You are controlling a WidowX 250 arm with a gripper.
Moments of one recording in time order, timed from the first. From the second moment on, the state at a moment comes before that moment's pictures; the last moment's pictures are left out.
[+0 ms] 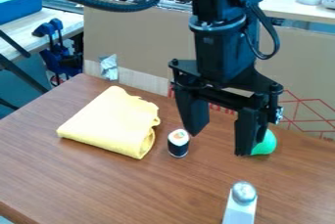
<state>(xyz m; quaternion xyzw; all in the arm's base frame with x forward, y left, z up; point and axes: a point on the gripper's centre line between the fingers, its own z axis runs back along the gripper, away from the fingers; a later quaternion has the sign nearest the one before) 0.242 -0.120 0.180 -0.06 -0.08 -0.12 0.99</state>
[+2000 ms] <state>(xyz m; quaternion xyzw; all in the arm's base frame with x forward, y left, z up) 0.409 -0.125 0.076 -0.05 0.00 -0.31 0.95</state>
